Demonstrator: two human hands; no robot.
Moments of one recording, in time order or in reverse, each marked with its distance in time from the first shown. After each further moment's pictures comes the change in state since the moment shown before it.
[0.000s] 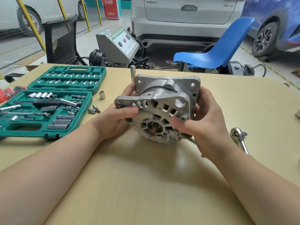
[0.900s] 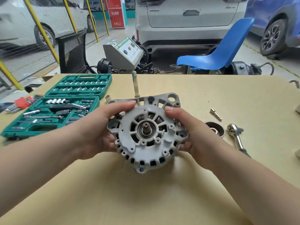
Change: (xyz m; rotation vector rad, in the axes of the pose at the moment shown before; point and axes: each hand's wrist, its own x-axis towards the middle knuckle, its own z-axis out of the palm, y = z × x) left_hand -0.062 0.071 0.071 0.104 0.479 -0.408; right_hand -0.023 -0.015 0.007 0.140 -0.271 0.572
